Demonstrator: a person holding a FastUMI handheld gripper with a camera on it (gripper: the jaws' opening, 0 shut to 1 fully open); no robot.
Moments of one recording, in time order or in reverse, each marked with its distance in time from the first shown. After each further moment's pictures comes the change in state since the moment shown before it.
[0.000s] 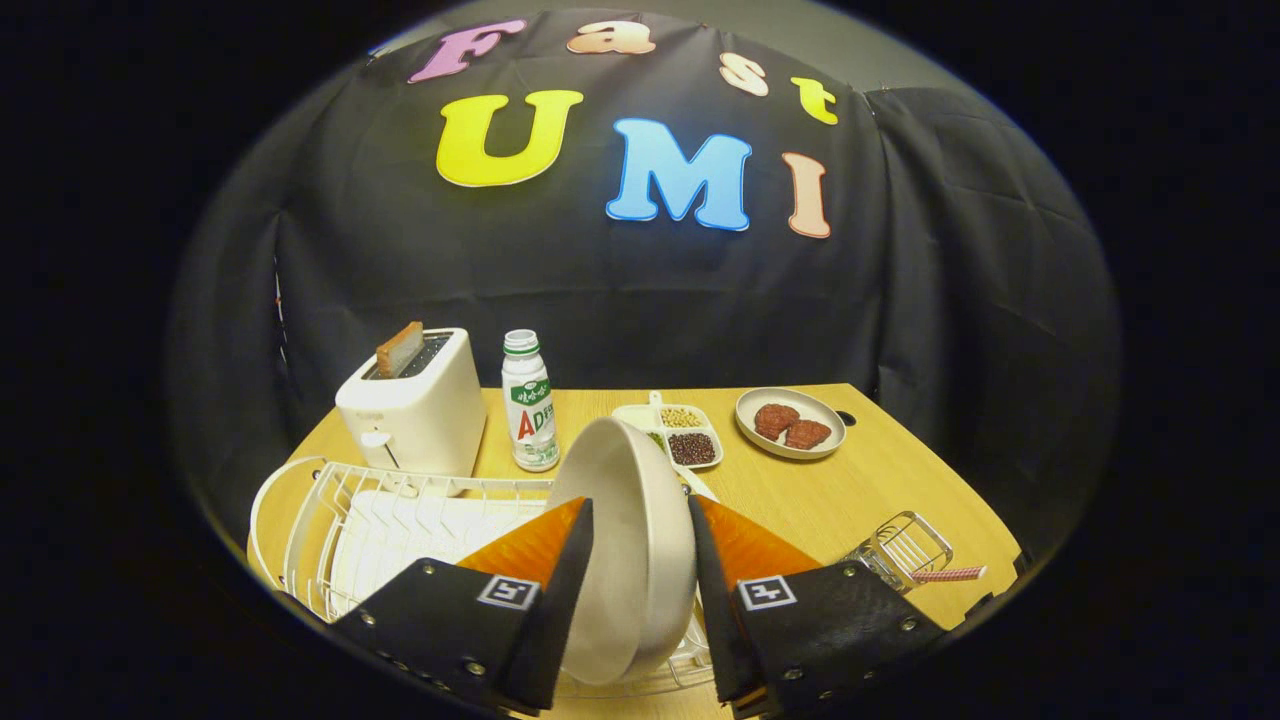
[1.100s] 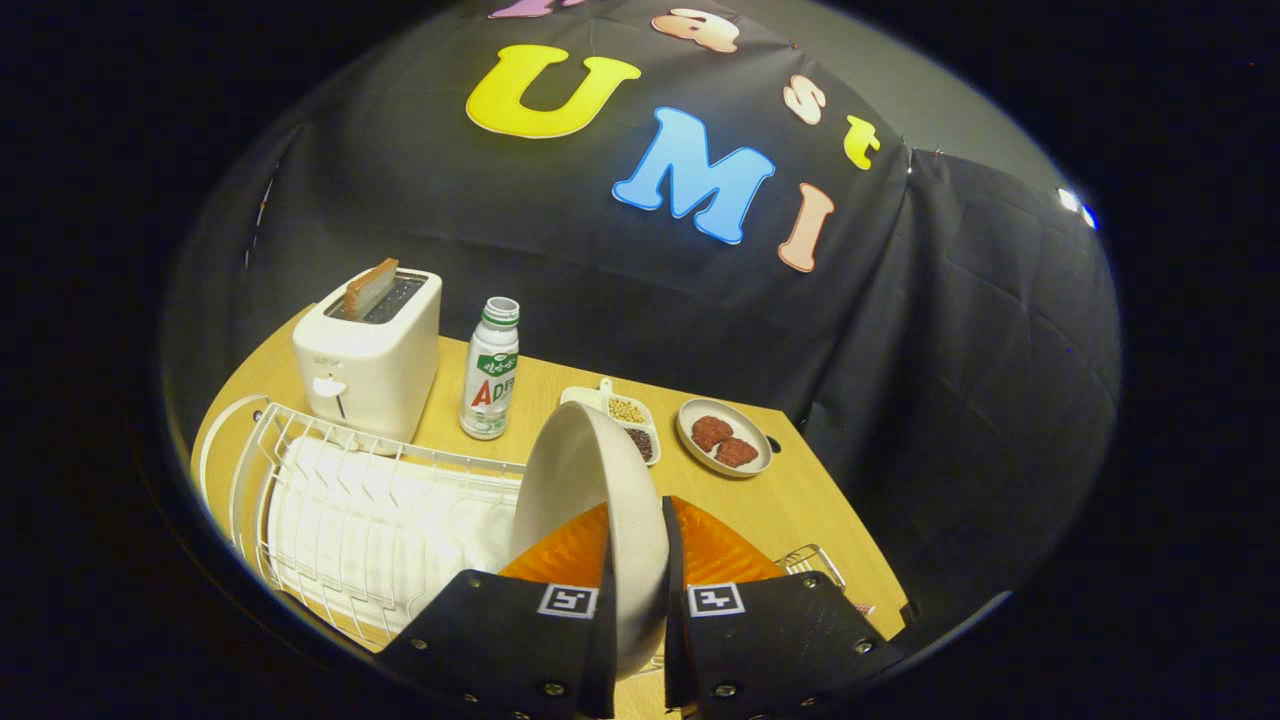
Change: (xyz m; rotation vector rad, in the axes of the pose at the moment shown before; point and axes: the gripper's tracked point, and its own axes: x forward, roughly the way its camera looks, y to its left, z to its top) arm -0.017 -0.009 0.035 -0.251 0.061 -0.226
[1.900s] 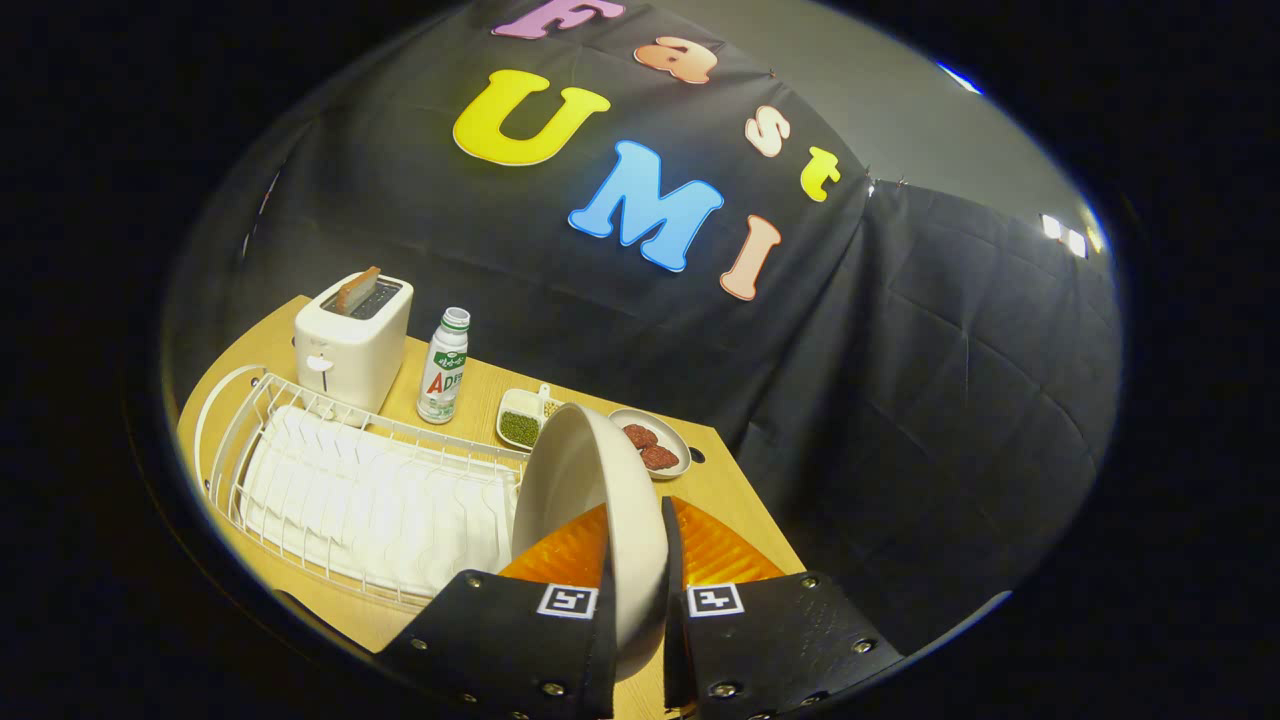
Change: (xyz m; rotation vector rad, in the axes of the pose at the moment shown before) arm -0.091 -0.080 -0.025 -0.055 -0.078 -0.083
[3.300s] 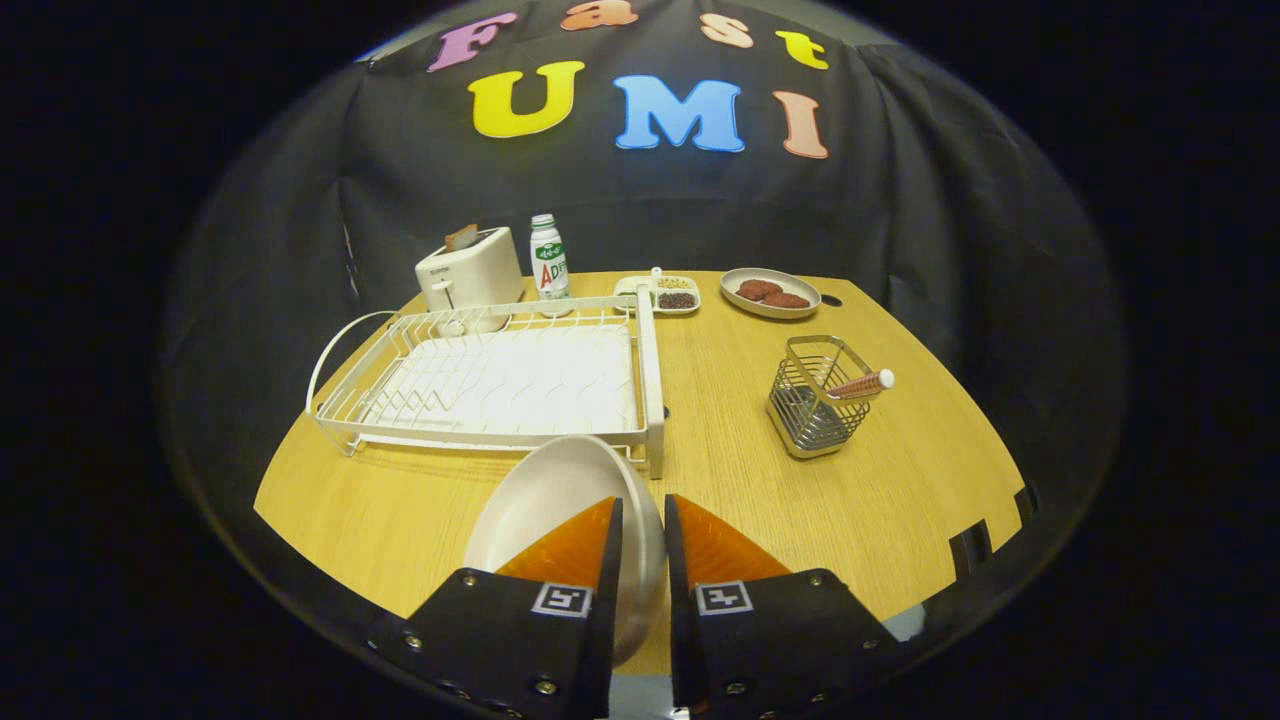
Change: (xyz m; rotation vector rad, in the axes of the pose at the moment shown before) arm -0.030 0.031 -0.183 0.329 0.190 0.521
